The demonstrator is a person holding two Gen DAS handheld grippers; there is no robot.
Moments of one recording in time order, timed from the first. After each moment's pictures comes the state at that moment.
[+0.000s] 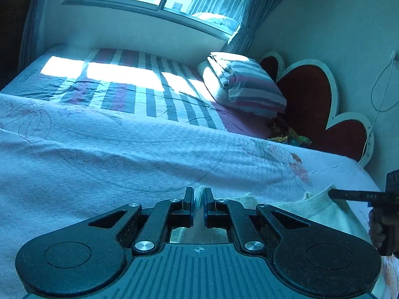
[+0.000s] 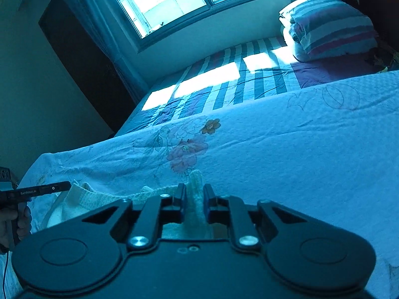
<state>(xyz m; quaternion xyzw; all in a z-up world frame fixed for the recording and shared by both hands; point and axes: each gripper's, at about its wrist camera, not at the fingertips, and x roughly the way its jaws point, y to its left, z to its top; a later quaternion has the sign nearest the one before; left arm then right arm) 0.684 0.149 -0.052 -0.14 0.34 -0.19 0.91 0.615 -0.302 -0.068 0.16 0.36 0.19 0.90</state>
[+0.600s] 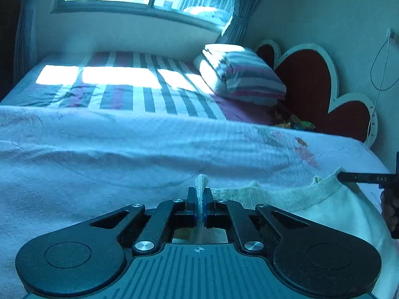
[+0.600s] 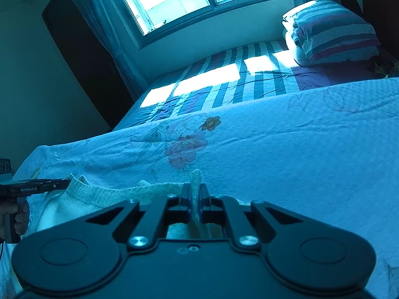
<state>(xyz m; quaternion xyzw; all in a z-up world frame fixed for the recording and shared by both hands) 0.681 0.134 -0.057 -0.09 0.32 -0.19 0.92 0.612 -0.298 -0.069 0.14 0.35 0.18 0.91</state>
